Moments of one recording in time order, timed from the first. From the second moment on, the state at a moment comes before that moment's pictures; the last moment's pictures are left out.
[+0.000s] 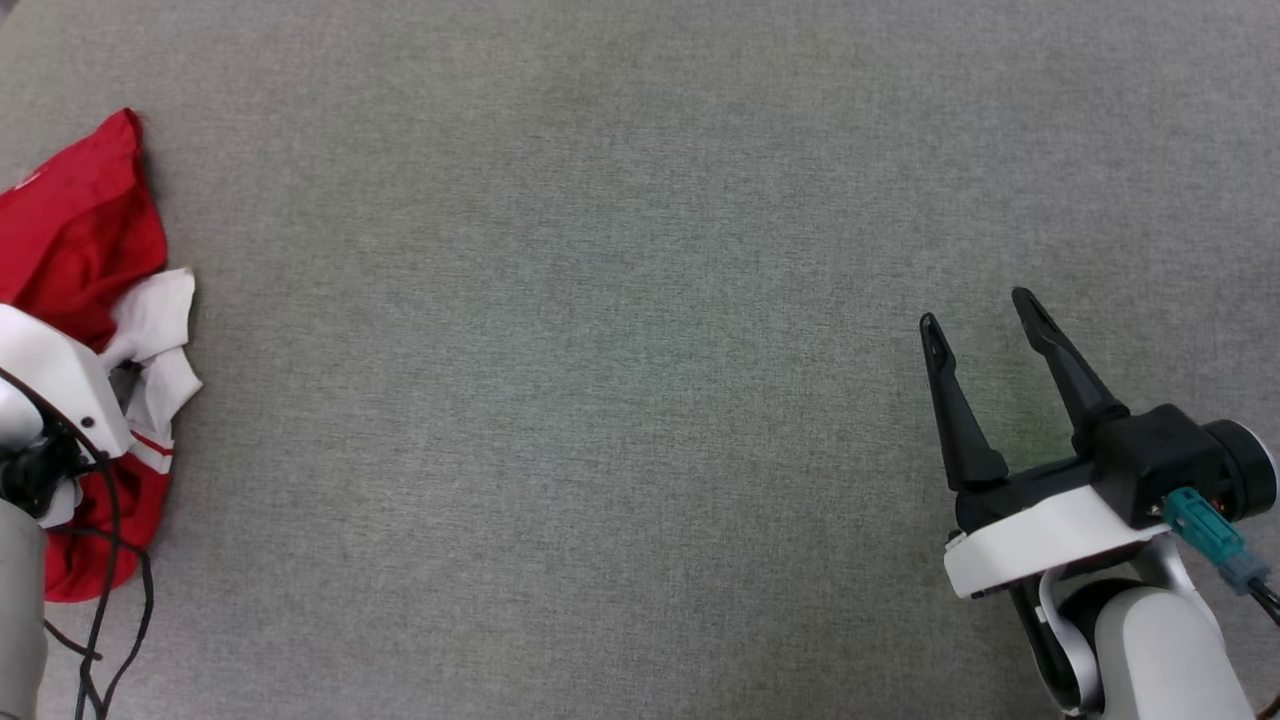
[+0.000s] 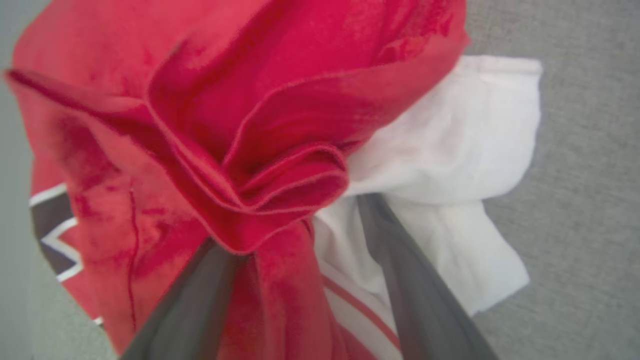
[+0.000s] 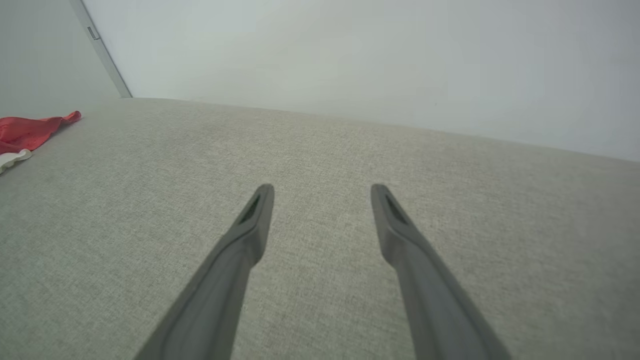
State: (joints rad) left arm -0.76 0.50 0.01 0.96 -0.42 -0.12 0.50; right arm -0.18 -0.05 0.10 -0.09 0.00 0.13 -0.05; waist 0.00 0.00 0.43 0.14
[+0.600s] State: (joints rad) left arm -0.81 0.49 -0.04 0.95 -0.34 -0.04 0.03; right arm -0.17 -0.05 0.07 -0.06 0.03 0.13 -0.06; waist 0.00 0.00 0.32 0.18
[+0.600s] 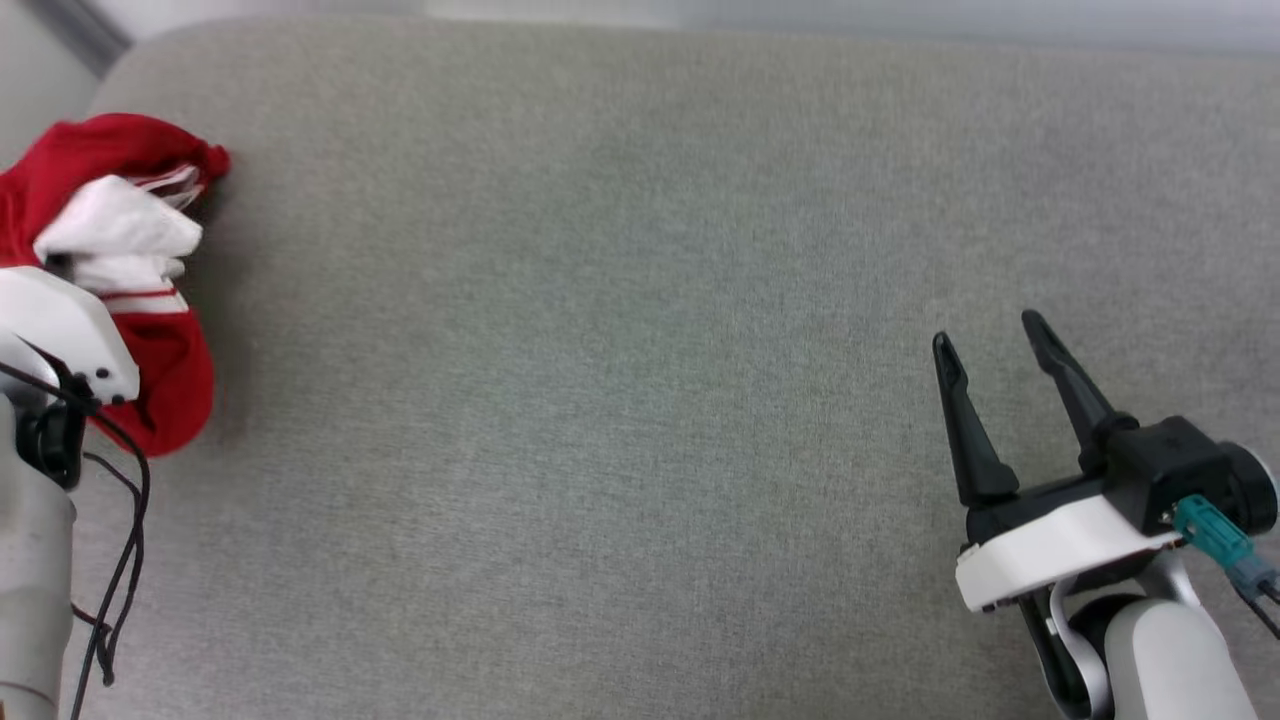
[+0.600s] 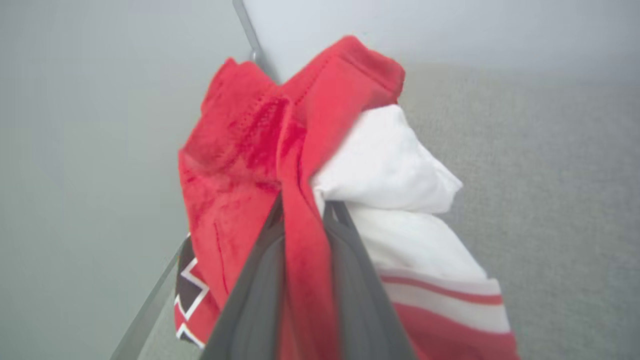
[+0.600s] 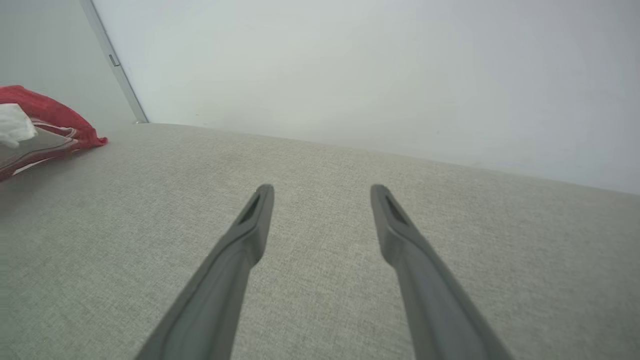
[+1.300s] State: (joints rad) left arm -0.70 0.29 -0.15 0.55 -0.32 -0.06 -0.25; right arm -0.03 -0.05 0.02 -0.05 0.09 0.13 -0.05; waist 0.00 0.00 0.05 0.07
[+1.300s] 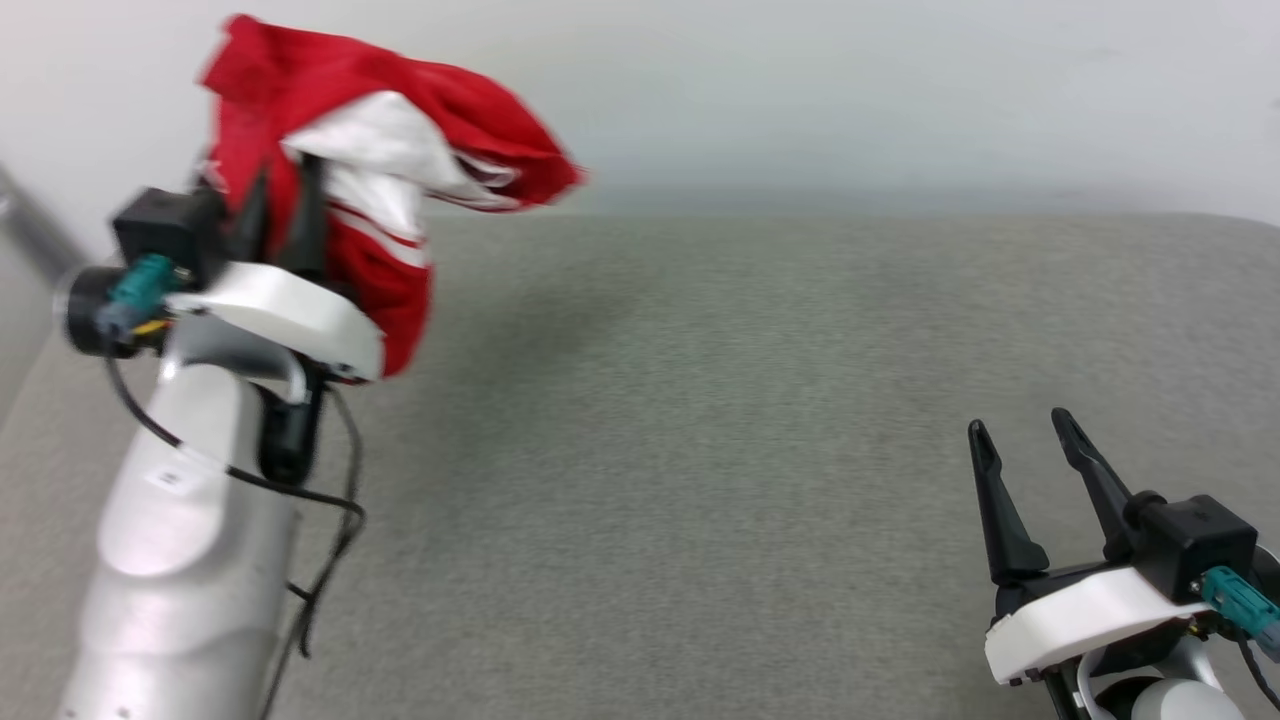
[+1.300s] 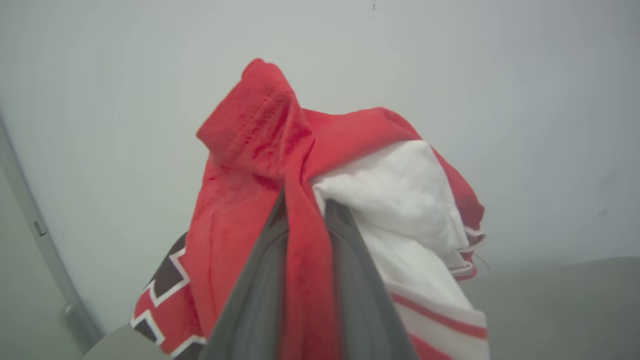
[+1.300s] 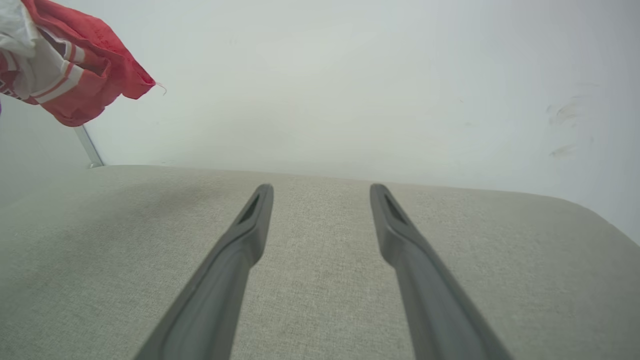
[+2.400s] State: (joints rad) left arm -0.40 0.10 -0.60 0.41 -0.29 -0.12 -0.20; right arm -0.05 -0.05 -0.02 -0.07 0.11 0.13 -0.05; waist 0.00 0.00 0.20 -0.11
